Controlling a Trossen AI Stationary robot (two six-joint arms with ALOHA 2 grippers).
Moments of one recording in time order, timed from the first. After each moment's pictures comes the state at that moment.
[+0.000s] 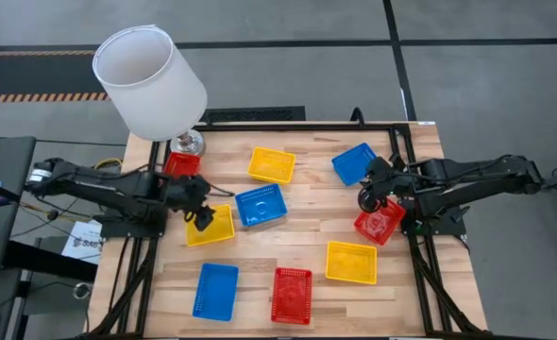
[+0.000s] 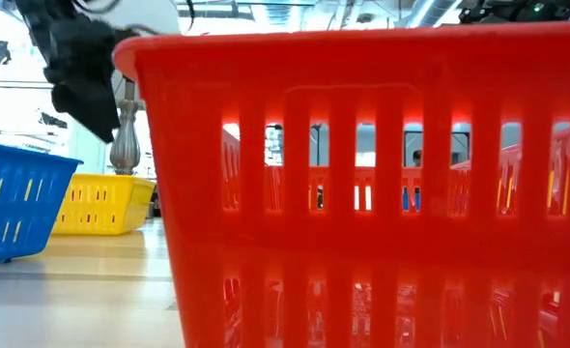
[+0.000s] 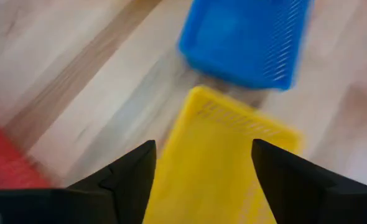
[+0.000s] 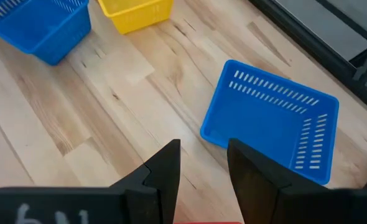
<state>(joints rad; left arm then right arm) -0.07 0.94 0.70 -0.84 -0.20 -0.68 0.07 0.87 0.82 -0.96 0.49 0.62</state>
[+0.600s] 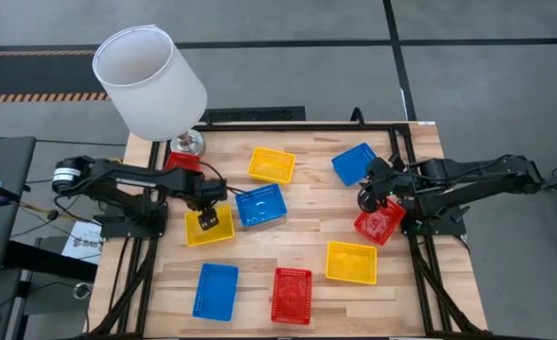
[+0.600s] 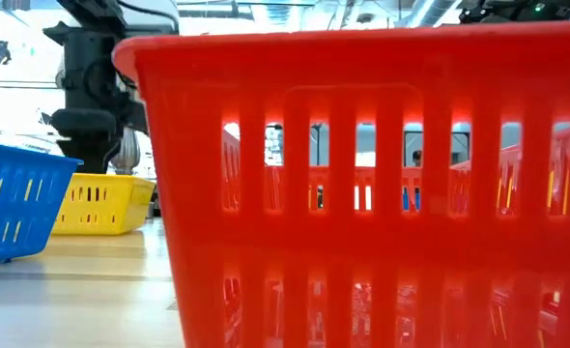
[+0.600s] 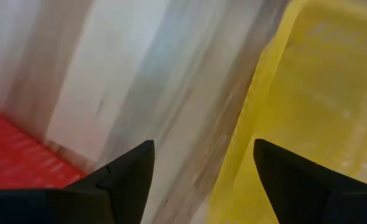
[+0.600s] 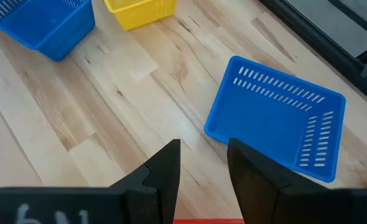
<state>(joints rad) 0.12 1.31 0.70 -0.86 -0.07 -0.36 0.07 0.87 0.82 -0.96 0.47 0.62</state>
